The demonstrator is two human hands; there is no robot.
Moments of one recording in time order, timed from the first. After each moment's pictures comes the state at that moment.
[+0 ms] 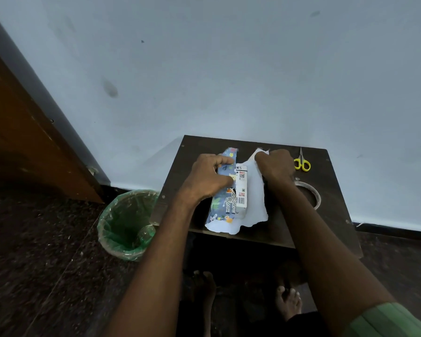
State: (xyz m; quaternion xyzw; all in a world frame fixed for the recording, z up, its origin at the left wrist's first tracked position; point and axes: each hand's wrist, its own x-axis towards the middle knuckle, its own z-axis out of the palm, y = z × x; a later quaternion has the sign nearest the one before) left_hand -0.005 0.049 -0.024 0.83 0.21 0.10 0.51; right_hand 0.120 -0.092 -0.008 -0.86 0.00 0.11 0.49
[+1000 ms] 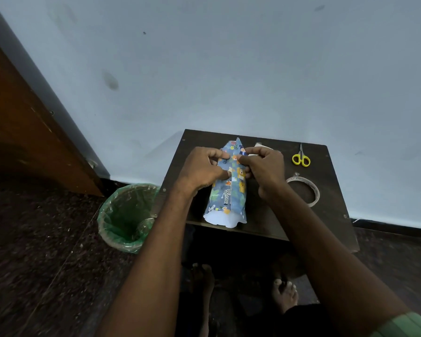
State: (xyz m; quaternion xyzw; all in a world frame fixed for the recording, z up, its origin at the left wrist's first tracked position) left_hand -0.015 0.051 -0.009 0.82 0.26 0.11 0.51; right_hand 0.089 -0.087 -0.019 -0.72 -0.05 0.18 0.67
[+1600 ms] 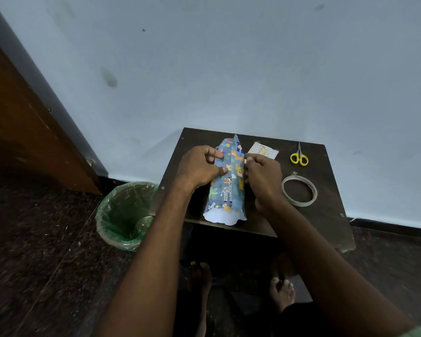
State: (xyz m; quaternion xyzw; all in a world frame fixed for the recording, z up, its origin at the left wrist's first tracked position) left_hand -0.016 0.052 -0.013 0.82 0.28 0.14 0.48; right_hand 0.066 -0.096 -0.029 -0.75 -0.07 0.14 0.64
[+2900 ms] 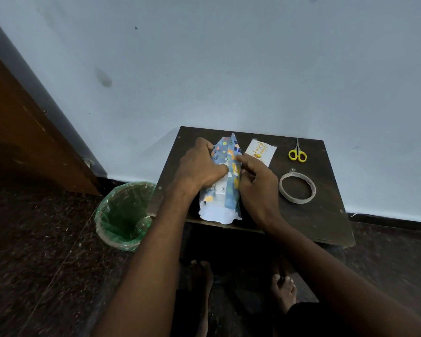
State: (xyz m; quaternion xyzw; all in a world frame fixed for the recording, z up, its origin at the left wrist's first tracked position) left_hand -0.019 0.035 0.007 0.87 0.31 0.08 0.37; right_hand 0.040 -0.113 -0.048 -0.79 -0.23 -0.01 0.57
